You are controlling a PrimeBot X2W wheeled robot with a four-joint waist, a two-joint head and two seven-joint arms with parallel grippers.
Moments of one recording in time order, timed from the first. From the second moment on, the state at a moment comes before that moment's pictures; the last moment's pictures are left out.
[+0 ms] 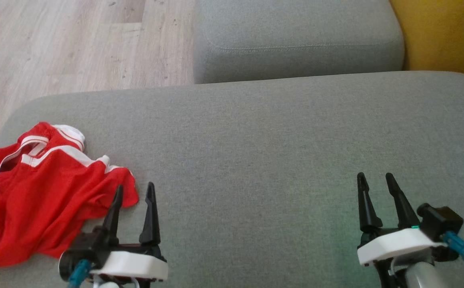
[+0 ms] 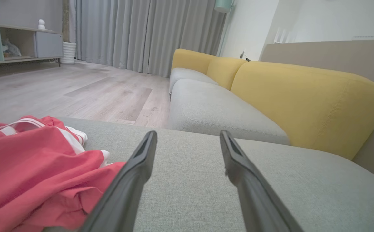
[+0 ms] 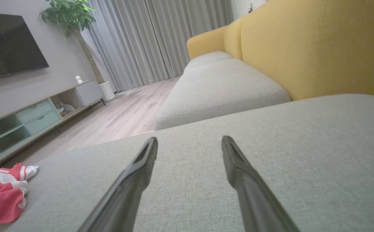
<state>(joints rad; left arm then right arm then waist) 0.01 0.04 -0.19 0.20 -0.30 -0.04 -0.20 -0.01 -0.04 0.06 0.29 0.28 0.12 -0.20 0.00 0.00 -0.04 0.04</state>
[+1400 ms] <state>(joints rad) 0.00 0.04 -0.20 0.26 -0.14 -0.02 -0.25 -0.01 -0.04 0.09 0.34 0.07 0.12 -0.25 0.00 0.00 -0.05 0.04</state>
